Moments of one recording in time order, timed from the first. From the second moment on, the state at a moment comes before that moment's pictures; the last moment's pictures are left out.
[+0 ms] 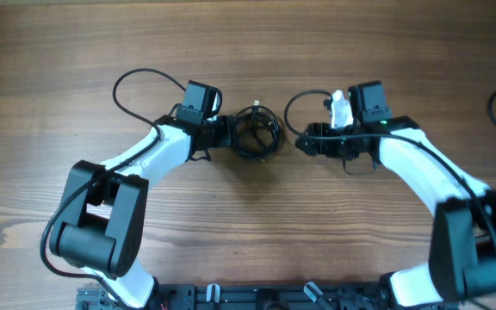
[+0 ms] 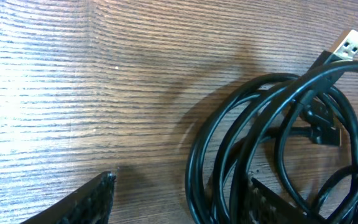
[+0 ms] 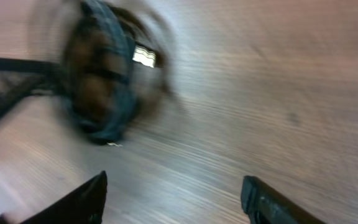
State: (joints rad) left arm -0.34 1.82 1.01 -0.28 0.14 -0.43; right arm 0.19 1.64 0.94 -0.45 -0.51 0.26
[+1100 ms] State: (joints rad) left arm -0.19 1.73 1.01 -0.42 0.41 -0.49; right arm 0.44 1.70 0.94 -0.11 -0.45 0.84
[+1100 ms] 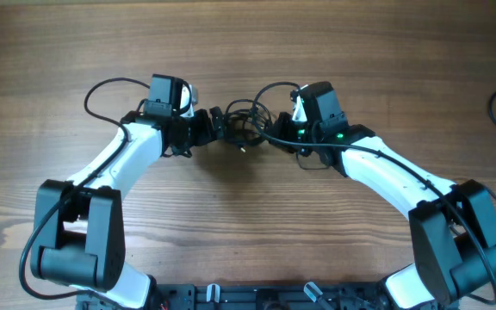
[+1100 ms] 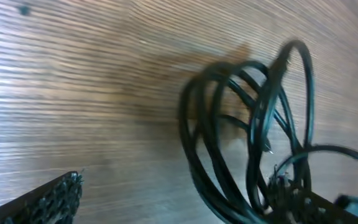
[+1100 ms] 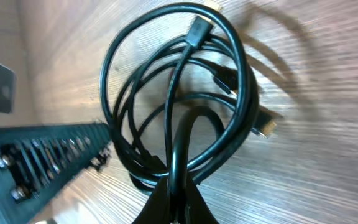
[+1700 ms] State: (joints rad) left arm -0.19 1.82 1.01 -0.32 0.51 -0.55; right arm 0.45 1.70 0.94 -0.08 -0.54 0.88
